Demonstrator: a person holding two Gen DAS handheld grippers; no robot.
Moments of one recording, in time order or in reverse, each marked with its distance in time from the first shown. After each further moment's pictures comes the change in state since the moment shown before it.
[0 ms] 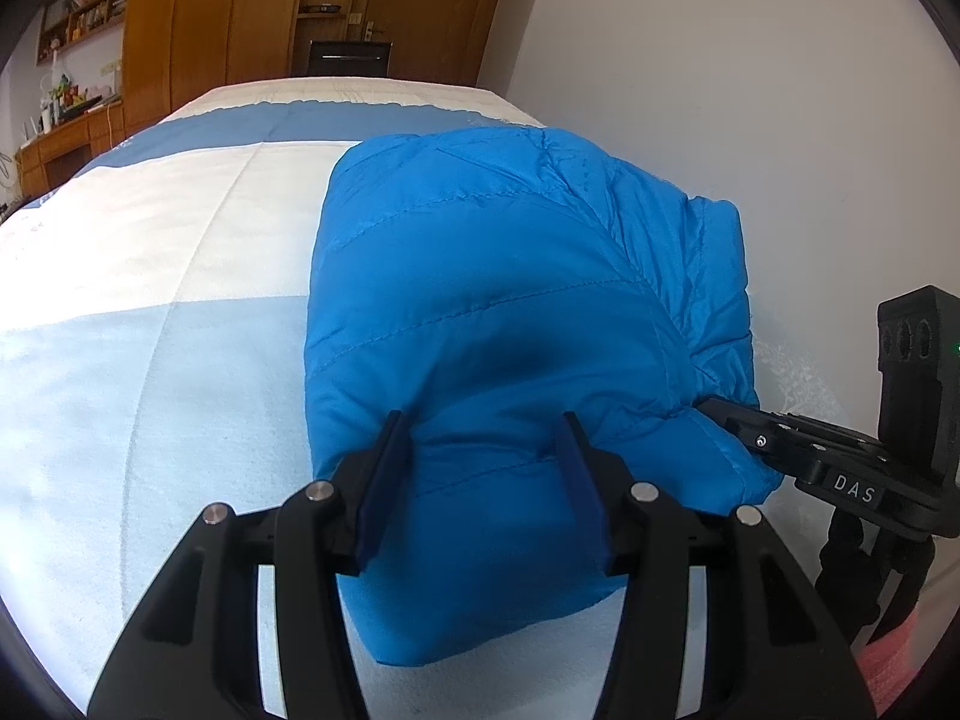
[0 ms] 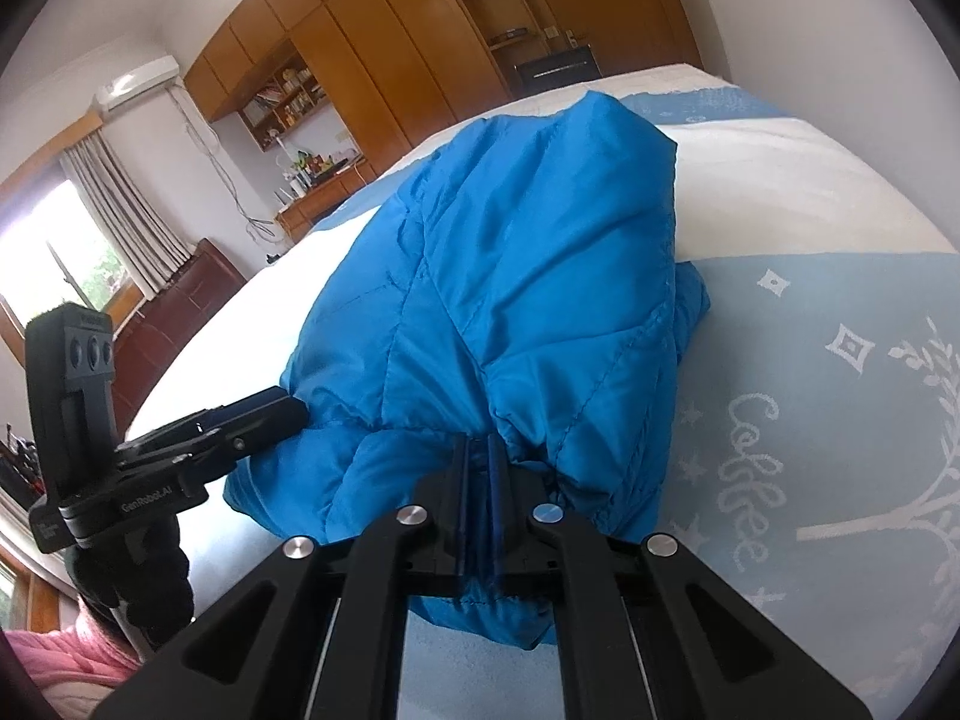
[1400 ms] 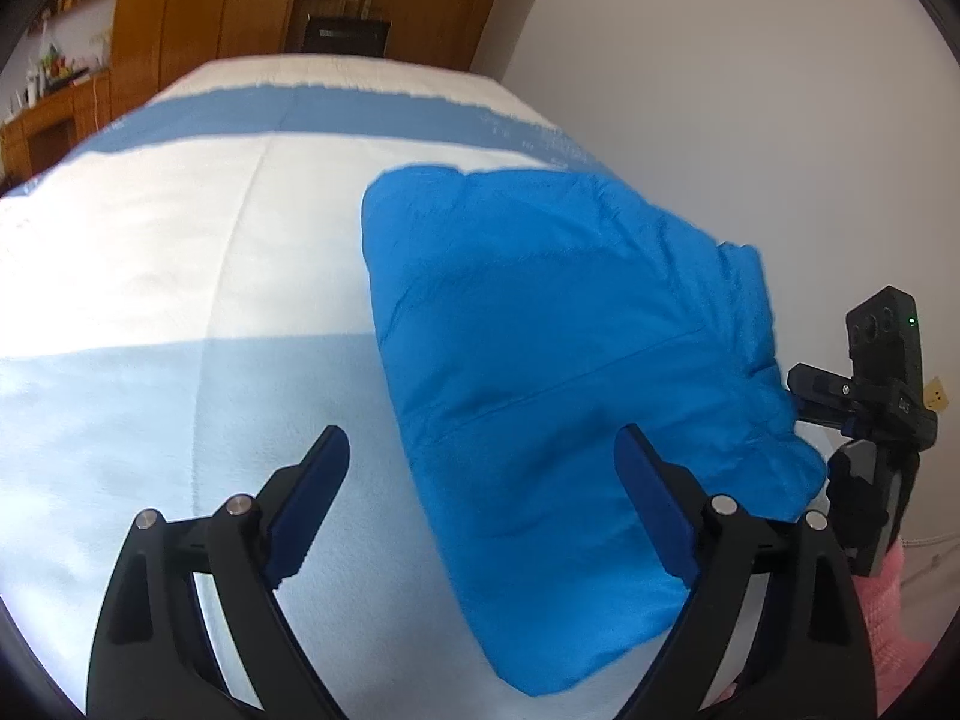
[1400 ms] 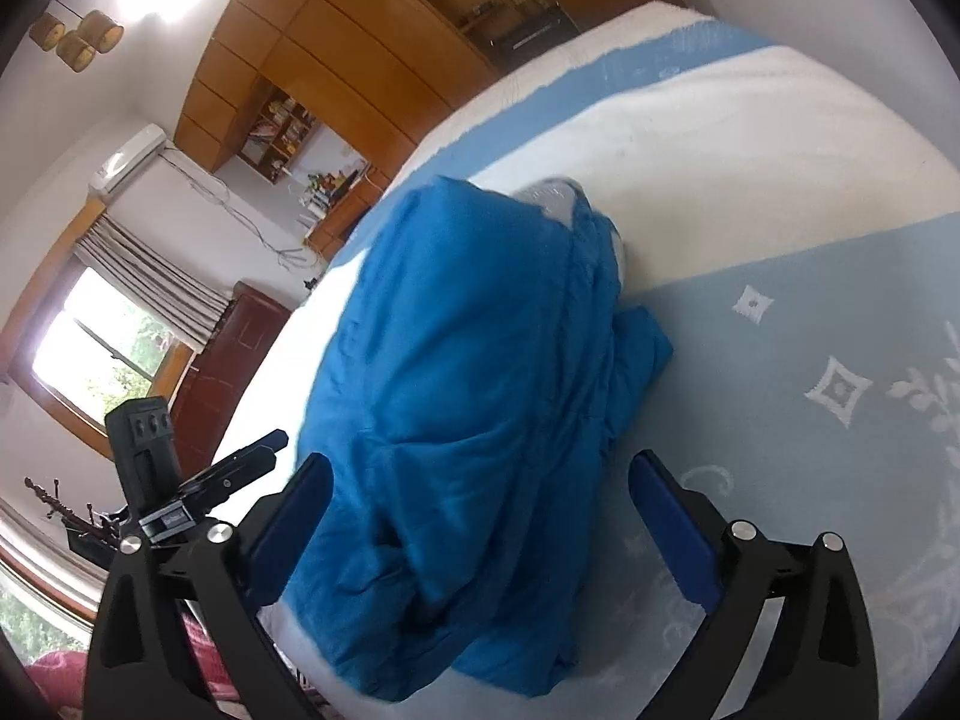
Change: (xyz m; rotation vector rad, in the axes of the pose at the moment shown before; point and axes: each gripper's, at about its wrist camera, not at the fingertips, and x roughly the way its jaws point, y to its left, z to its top) left arm -0.004 0.051 0.034 -0.035 0.069 -0.081; right arm 0.002 -0.064 0.052 0.193 0.084 0.160
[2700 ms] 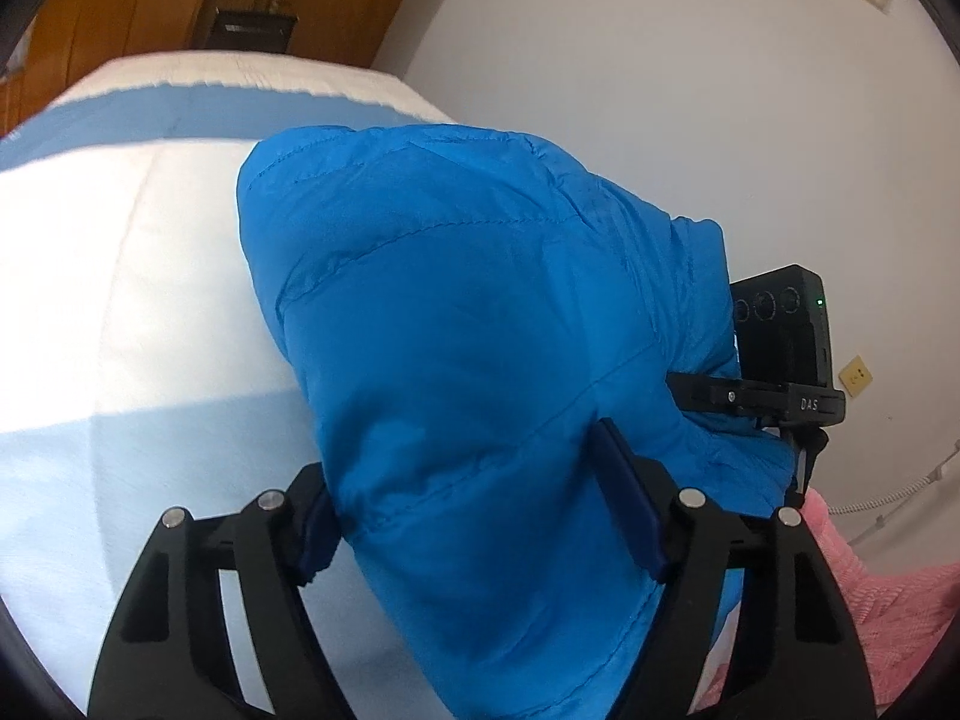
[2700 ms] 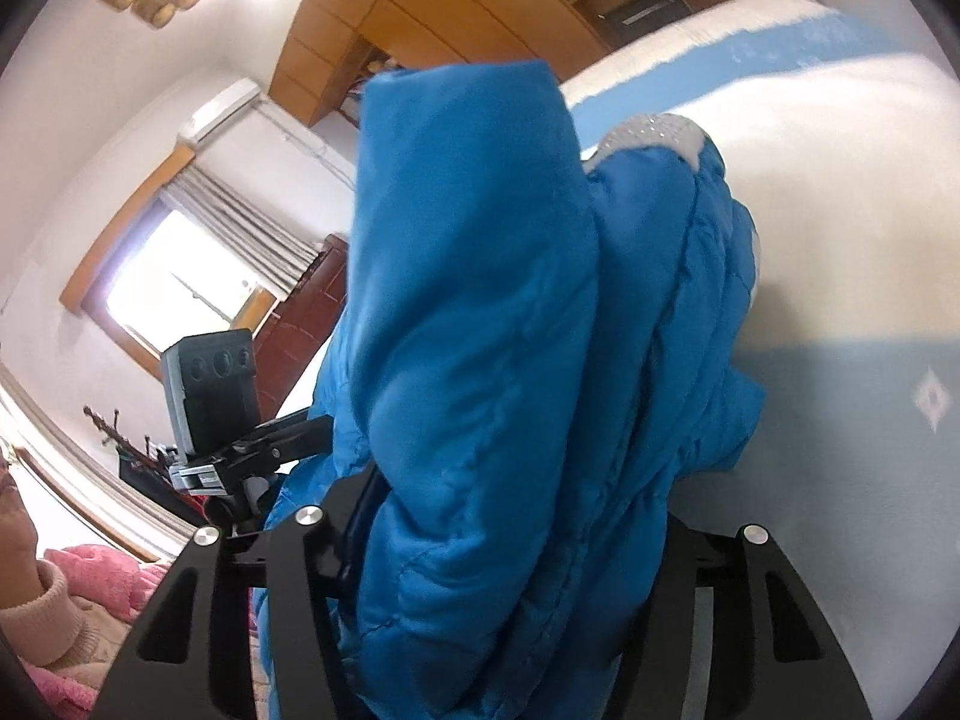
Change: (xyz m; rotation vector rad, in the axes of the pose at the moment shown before) left arm 0.019 0.003 0.011 0.075 -0.031 -0.253; right arm 0.049 0.031 0.023 -0.155 0.064 0.230
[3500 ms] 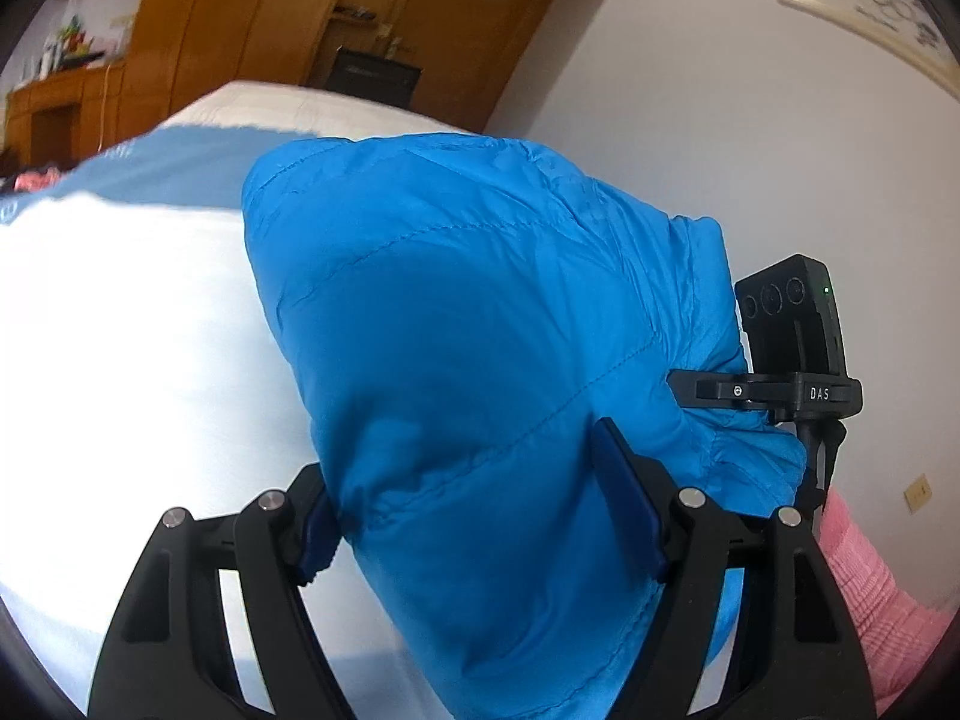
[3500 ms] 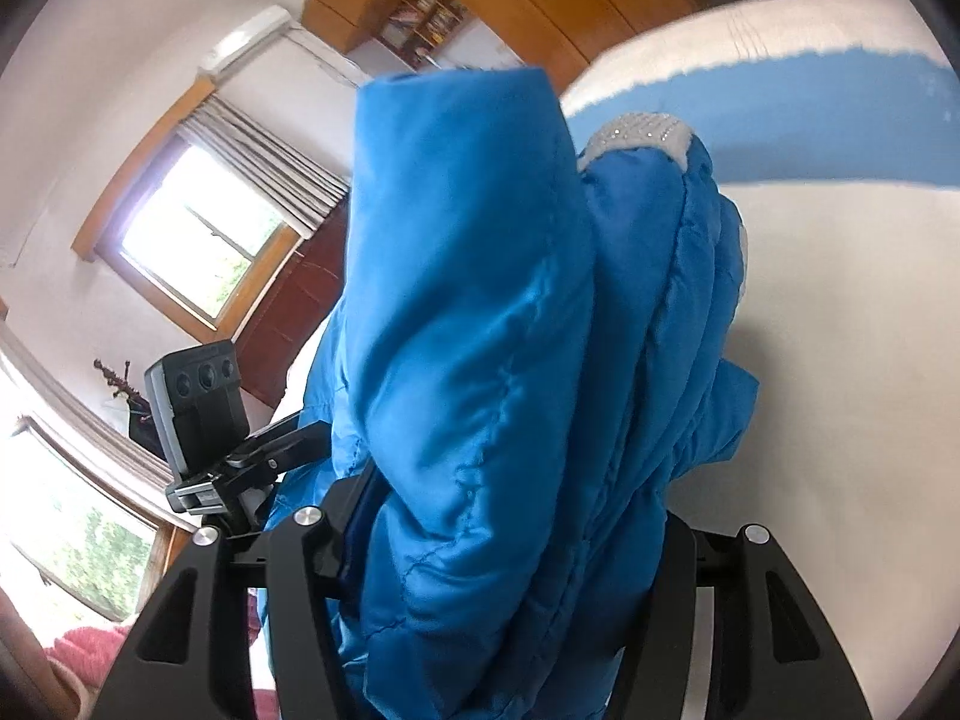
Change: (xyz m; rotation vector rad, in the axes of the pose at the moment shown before) left arm -0.026 0.133 0.065 -0.154 -0.134 0.191; right arm 0.163 -0.003 0.140 -0.070 0.204 0.085
